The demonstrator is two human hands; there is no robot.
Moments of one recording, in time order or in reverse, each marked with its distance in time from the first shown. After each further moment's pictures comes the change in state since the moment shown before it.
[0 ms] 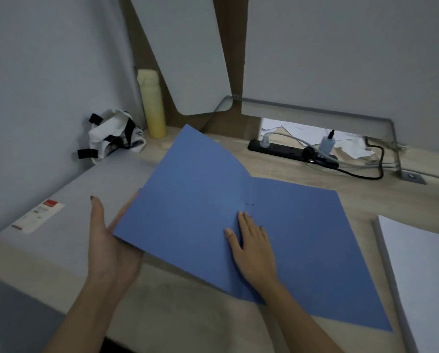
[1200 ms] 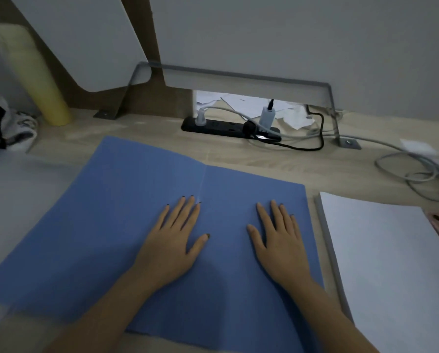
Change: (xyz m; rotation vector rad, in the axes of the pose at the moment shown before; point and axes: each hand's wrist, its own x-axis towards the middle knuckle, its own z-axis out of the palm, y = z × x) left_hand 0.084 -0.182 0.074 1.987 -0.682 0.731; right_hand -0.002 0.126 -0.088 -0.346 0.195 0.216
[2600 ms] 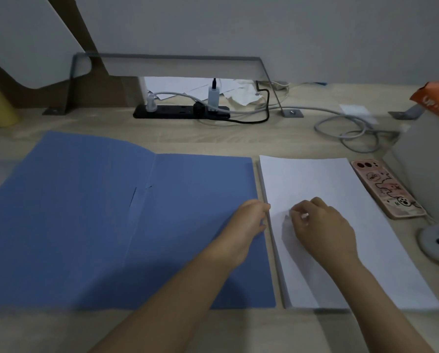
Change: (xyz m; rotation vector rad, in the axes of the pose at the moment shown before) left_hand 0.015 0.225 -0.053 -1.549 -0.613 -0.554; right_hand -0.085 0.098 -0.095 -0.074 0.181 0.246
